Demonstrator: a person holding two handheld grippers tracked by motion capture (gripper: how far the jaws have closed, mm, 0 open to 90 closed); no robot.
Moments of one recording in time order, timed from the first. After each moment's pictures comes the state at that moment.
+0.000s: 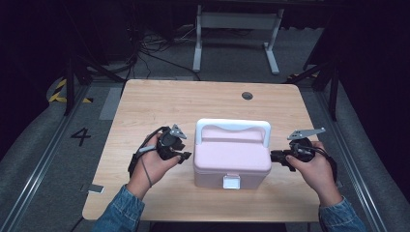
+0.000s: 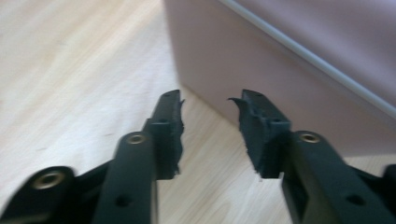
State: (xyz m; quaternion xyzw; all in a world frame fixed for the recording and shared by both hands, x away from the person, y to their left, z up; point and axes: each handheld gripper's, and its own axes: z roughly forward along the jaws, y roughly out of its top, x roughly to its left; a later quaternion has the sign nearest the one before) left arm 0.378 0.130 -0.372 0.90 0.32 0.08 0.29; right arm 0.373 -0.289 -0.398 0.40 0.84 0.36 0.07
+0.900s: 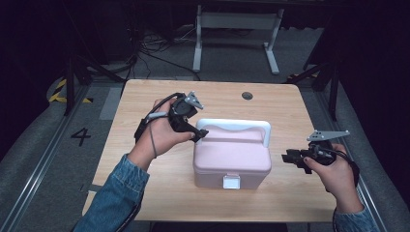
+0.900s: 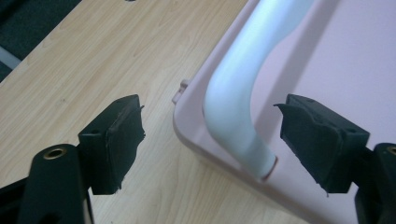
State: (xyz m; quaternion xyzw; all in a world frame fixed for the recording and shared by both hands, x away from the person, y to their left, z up) left arm 0.414 0.085 -0.286 0.92 0.23 0.12 0.30; right arm 0.354 -0.323 -0.378 0.42 0.82 0.38 0.08
